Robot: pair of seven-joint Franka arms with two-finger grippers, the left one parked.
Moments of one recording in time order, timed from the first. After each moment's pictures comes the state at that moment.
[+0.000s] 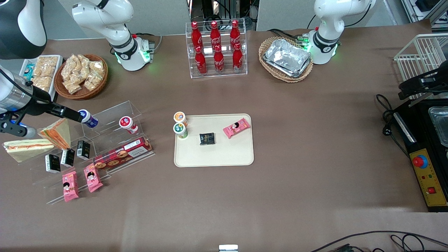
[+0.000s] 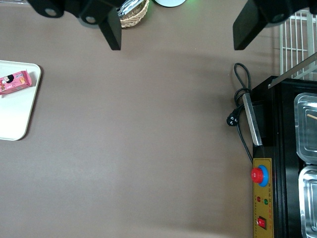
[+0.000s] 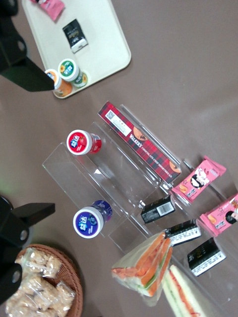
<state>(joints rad) 0.11 0.04 -0.09 -1.59 0.04 1.52 0.40</state>
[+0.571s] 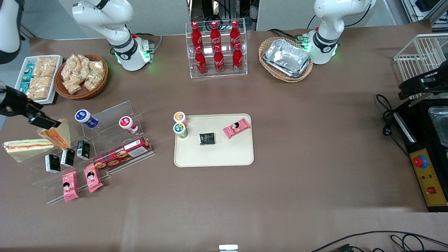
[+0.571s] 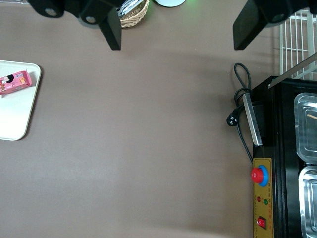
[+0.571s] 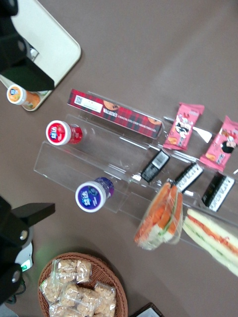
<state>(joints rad) 0.02 0.05 -0.13 -1.60 0.04 1.52 0.65</state>
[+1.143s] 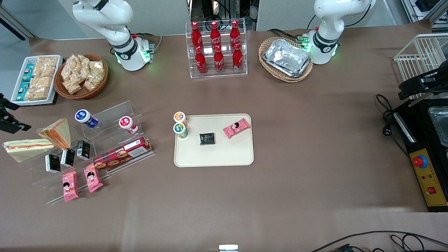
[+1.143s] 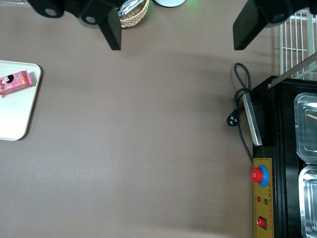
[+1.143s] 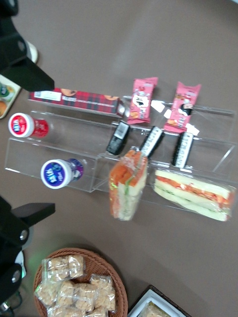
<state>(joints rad) -0.10 0.06 -0.17 -1.60 0.04 1.58 0.68</state>
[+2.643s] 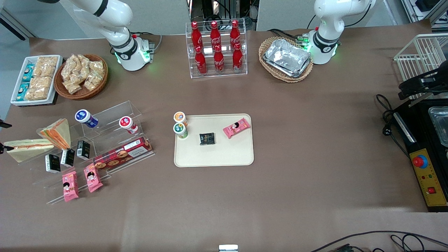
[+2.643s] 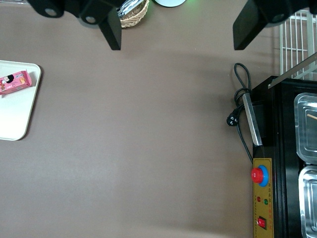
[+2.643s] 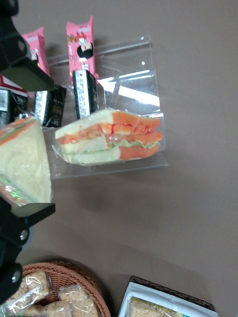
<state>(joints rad) -0.21 0.31 -0.29 -1.60 0.03 1.81 0.78</state>
